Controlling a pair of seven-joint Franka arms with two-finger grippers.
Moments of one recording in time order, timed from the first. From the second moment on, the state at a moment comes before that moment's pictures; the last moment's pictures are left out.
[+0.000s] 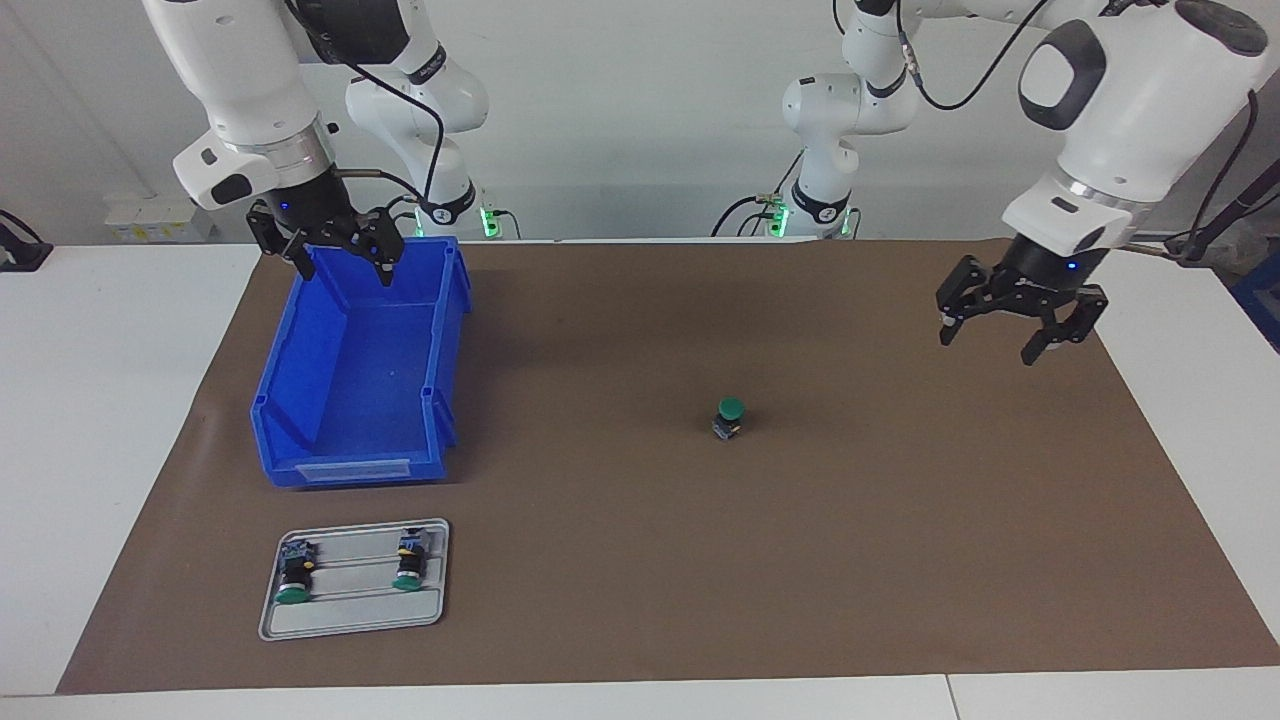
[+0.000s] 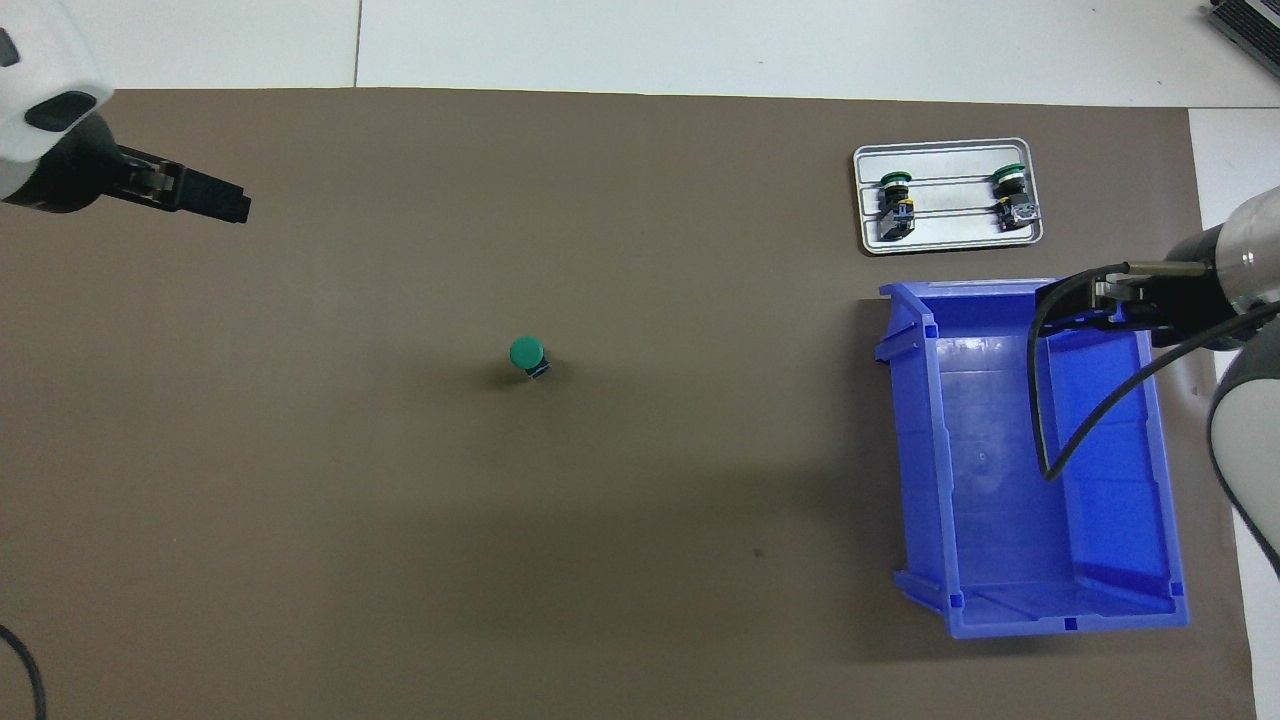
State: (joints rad) left arm -0.12 0.18 -0.03 -1.39 -0.06 1.74 0.17; right arm 0.03 0.00 0.05 -1.59 -0.02 1.58 0.19
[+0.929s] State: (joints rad) left arm -0.36 -0.01 -0.04 -1.80 -0.04 1.86 -0.25; right arm 0.03 -0.01 0.05 -1.59 -0.02 1.56 0.19
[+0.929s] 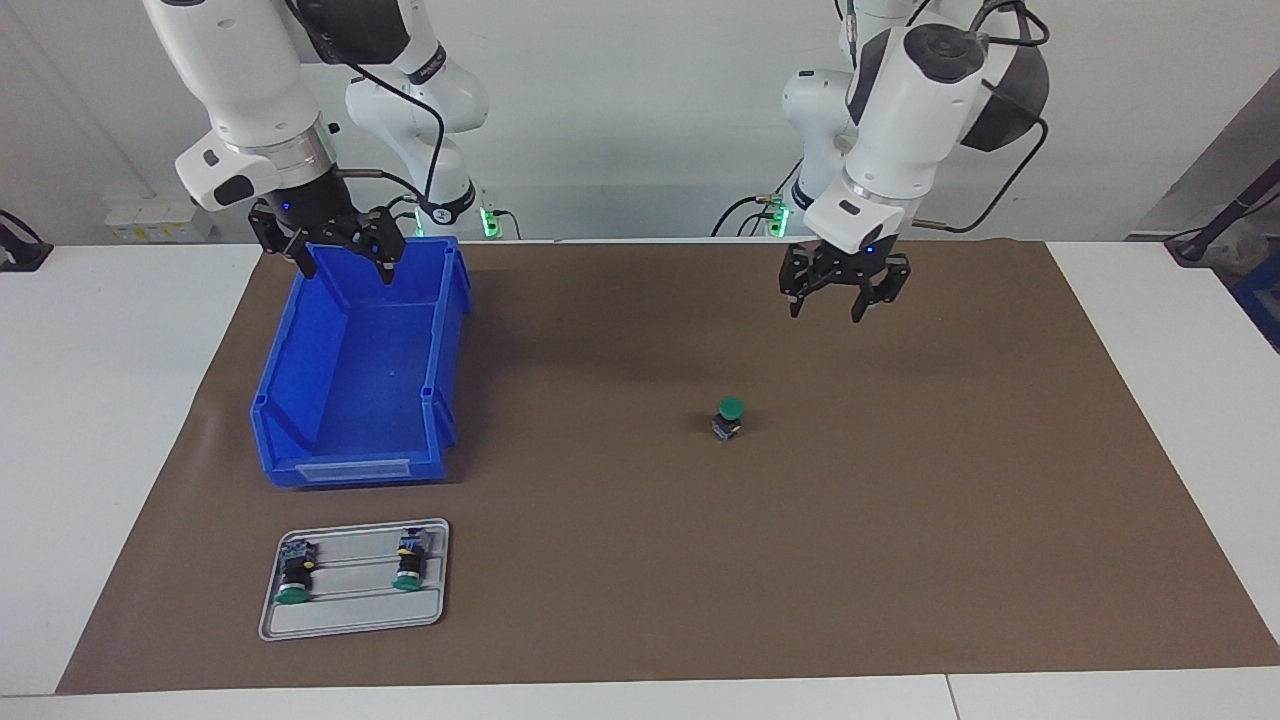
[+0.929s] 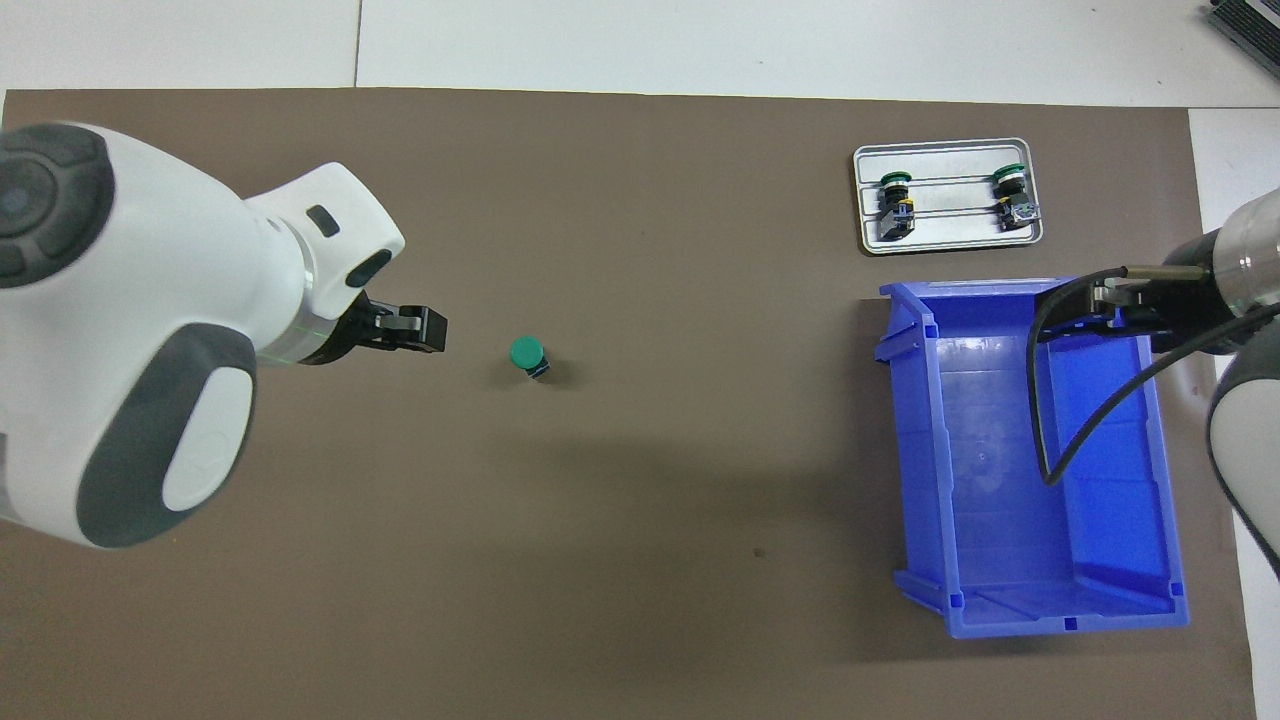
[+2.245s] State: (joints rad) left arm -0.51 0.24 -0.04 -1.94 -0.04 2.26 -0.36; right arm 0.03 -0.01 0.05 -1.59 -0.02 1.56 0.19
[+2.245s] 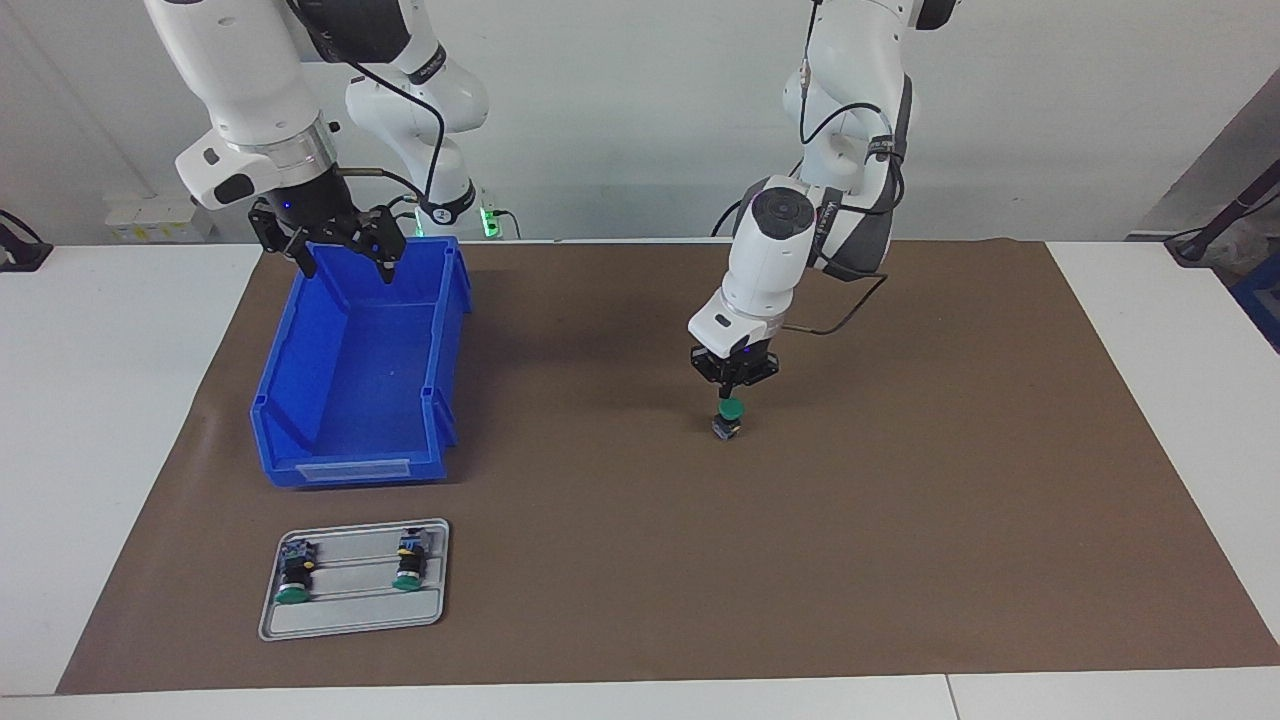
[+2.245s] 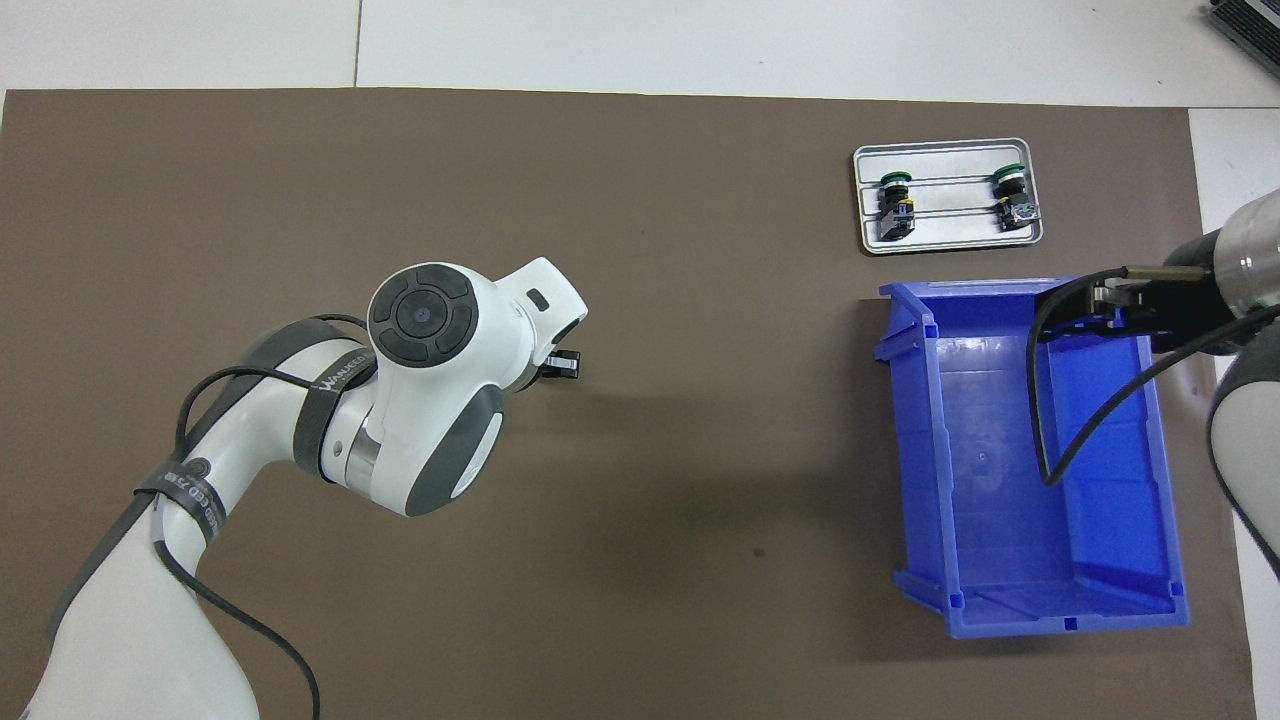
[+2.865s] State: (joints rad) left arm -0.53 0.24 -0.04 -1.96 -0.04 2.32 -0.38; right arm 0.03 -0.01 0.06 -1.59 -0.02 1.56 0.19
